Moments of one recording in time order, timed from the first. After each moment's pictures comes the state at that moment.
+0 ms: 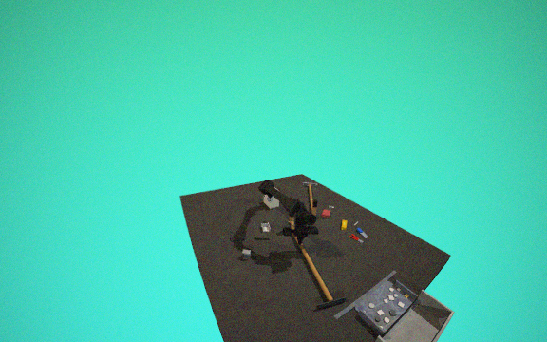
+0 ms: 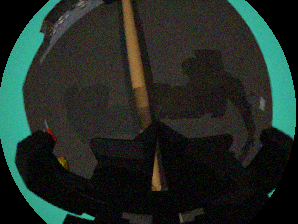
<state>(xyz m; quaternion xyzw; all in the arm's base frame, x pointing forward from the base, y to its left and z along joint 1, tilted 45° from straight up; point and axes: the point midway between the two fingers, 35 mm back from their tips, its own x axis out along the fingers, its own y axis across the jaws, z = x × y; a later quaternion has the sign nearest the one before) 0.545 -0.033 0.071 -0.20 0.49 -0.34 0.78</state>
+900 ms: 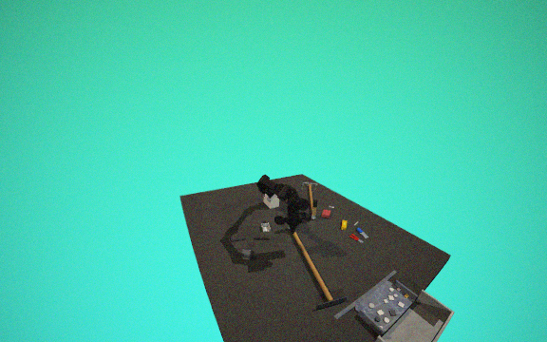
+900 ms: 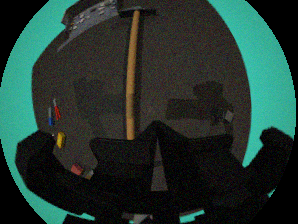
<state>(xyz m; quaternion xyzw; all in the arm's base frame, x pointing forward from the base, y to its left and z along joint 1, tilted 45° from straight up) 0.521 -0.008 0.153 -0.27 0.52 -0.28 0.76</state>
